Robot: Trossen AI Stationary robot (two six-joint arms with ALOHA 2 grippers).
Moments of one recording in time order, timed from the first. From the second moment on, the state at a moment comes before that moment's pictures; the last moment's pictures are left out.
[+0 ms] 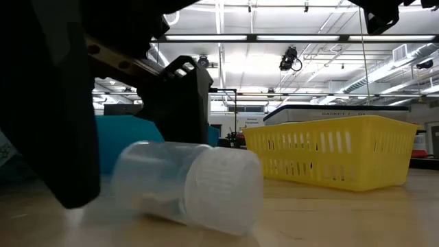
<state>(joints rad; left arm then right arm) -0.60 2.07 1.31 -0.19 -0.14 -0.19 0.76 1.17 0.43 0.62 0.70 0.07</state>
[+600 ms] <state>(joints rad) -0.60 2.08 1.31 -0.20 -0.24 -0.19 0.76 1.17 0.43 0.62 0.71 0.06</state>
